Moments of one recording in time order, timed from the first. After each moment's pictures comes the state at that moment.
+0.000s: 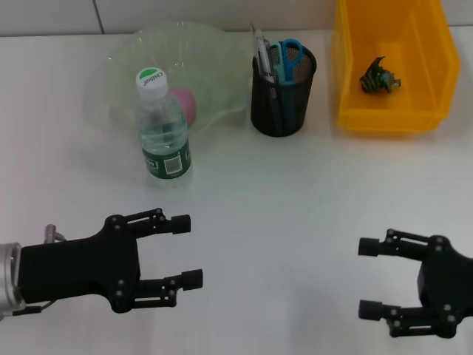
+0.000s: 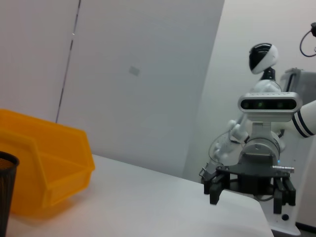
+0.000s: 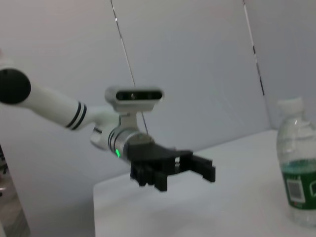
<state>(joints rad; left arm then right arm) -0.31 -1.98 1.17 0.47 1.53 1.74 -1.04 0.23 2.02 -0.95 -0.58 -1.75 -1.84 1.06</state>
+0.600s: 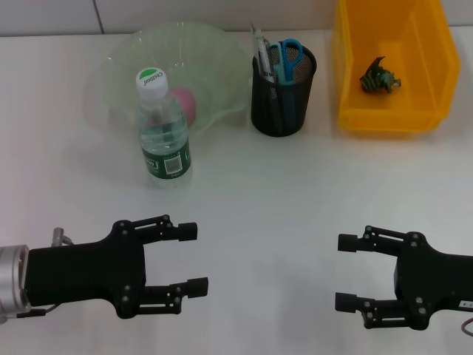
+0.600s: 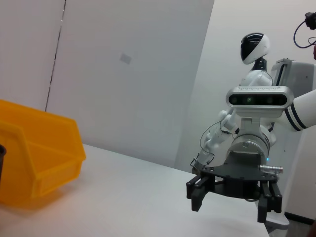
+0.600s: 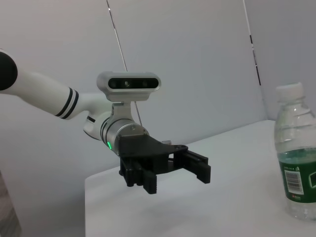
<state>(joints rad) -0.33 -1.99 1.16 0.47 1.58 1.73 -1.05 0.24 2.07 -0.94 -0.60 -1.79 -1.78 1.07</state>
